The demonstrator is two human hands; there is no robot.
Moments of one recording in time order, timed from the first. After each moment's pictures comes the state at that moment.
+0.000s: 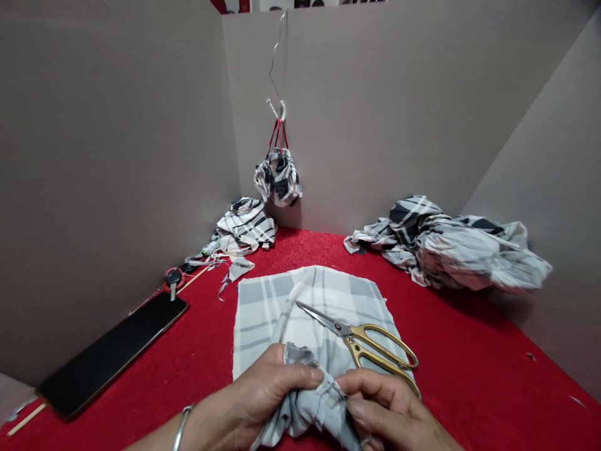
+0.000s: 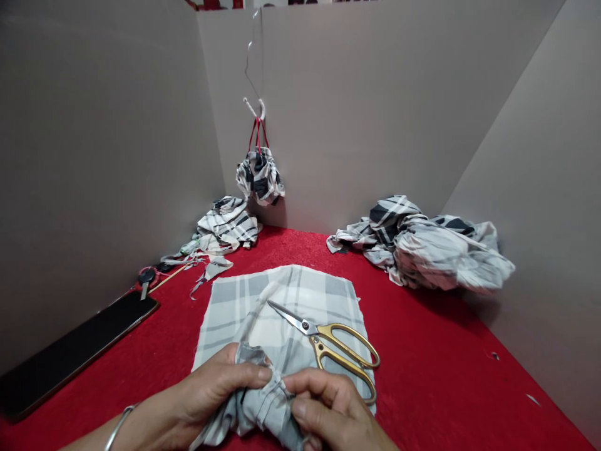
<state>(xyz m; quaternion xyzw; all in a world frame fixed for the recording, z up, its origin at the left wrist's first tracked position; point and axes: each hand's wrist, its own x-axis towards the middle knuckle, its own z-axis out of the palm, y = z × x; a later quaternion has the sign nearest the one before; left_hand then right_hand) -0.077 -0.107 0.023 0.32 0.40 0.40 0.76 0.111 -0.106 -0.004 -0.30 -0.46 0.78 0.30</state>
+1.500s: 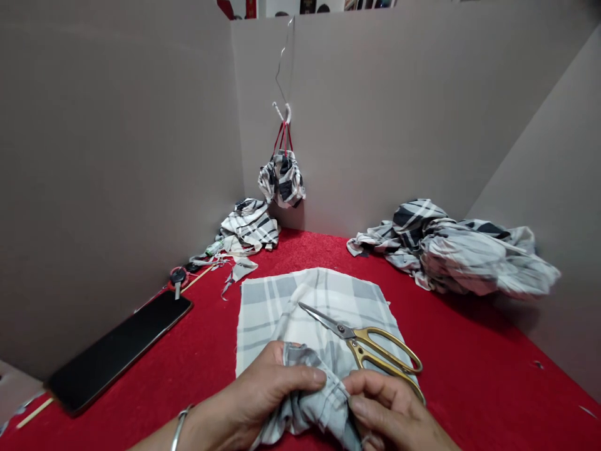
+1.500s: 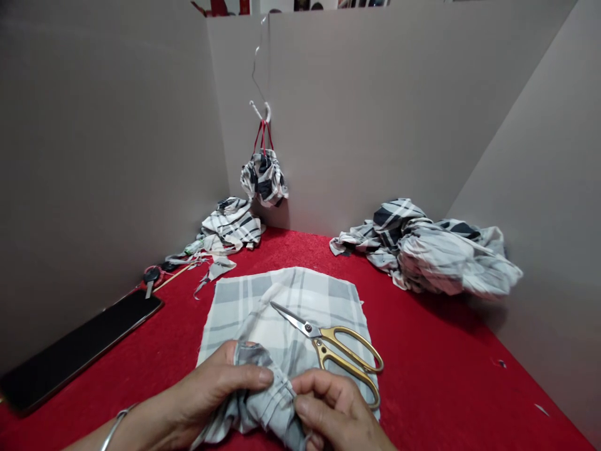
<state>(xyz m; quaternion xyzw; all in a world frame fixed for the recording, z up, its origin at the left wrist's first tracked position) -0.081 -0.110 0.024 0.35 0.39 0.41 0.74 0.108 -0.106 -0.010 -0.32 -0.45 0.77 0.32</state>
